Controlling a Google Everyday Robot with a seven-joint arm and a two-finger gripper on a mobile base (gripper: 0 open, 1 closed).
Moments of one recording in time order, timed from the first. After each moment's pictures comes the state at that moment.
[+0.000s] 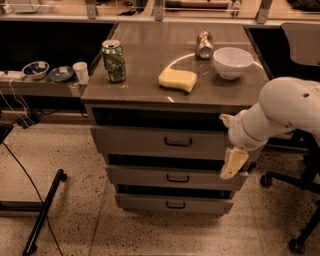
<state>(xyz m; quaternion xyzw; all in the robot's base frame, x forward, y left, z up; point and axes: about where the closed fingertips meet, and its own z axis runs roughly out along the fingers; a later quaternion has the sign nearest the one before) 0.534 -0.202 0.725 -0.65 0.73 0.00 0.22</state>
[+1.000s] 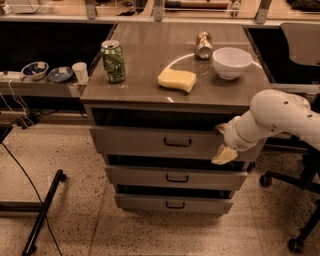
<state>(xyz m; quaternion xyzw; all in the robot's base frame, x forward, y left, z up) 0.579 -0.210 0.656 -0.64 0.74 0.03 0.22</state>
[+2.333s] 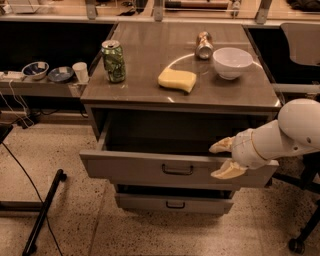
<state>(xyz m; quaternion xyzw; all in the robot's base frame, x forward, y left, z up) 0.498 -0.179 0.701 -0.67 0.68 0.11 0.29</state>
